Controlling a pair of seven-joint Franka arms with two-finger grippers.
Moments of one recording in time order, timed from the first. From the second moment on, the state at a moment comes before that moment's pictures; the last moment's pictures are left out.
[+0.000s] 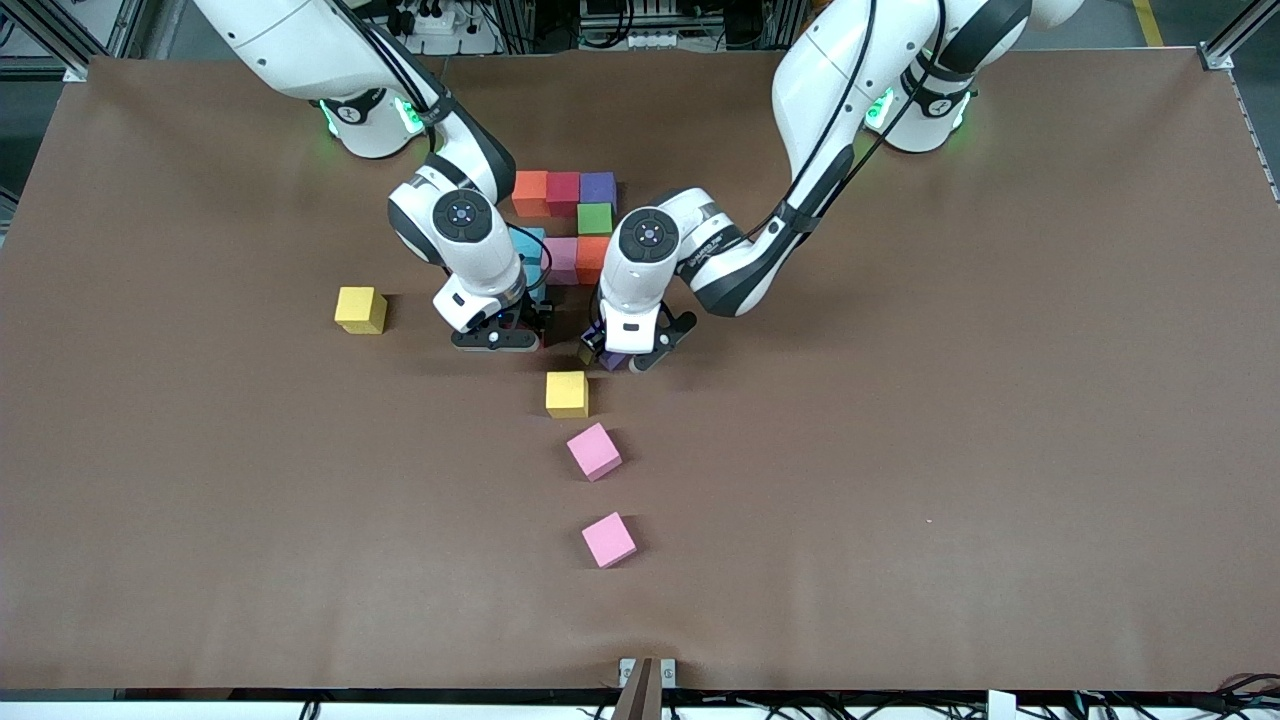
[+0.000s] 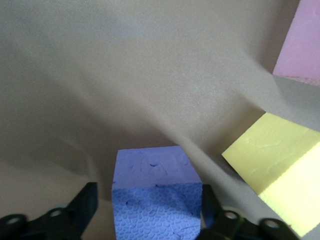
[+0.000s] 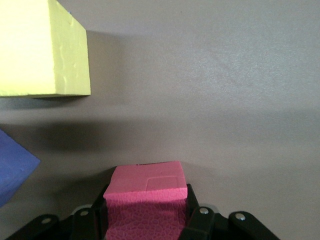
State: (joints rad) left arm -0.65 0.81 -0.28 -1.53 0.10 2.47 -1.70; right arm 0.19 0.41 0.41 -2.20 -0.34 2.57 0.87
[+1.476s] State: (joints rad) left arm -0.67 0.78 -0.28 -1.48 -0.05 2.40 -2.06; right arm 0.01 0.29 0.40 -2.17 -0.35 2.50 0.84
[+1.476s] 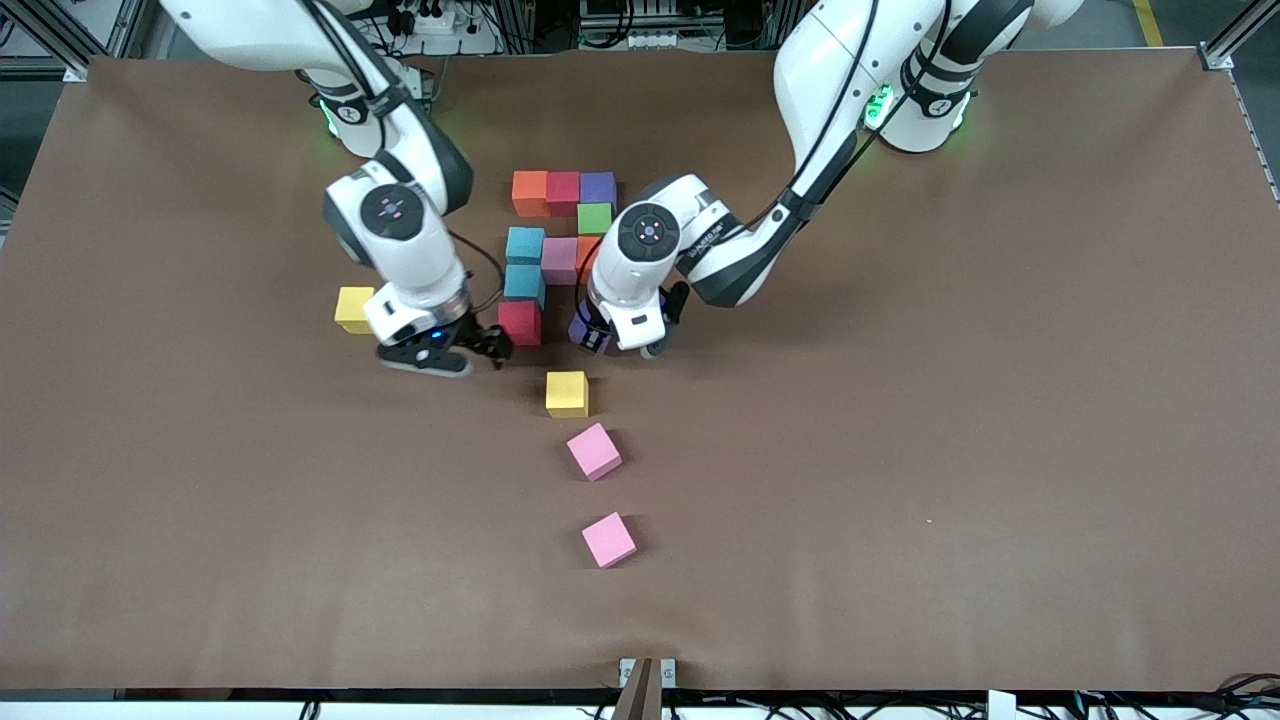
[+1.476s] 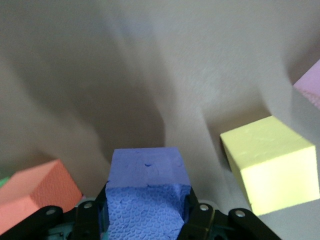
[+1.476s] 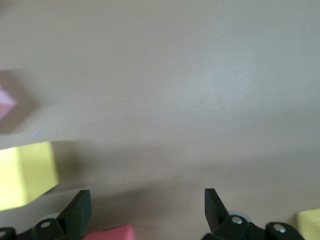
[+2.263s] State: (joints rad) left arm -0.71 0.85 -0.28 -1.44 -0.06 2.56 -2.41; right arm -0.18 0.25 0.40 -2.32 -0.35 2.35 0.48
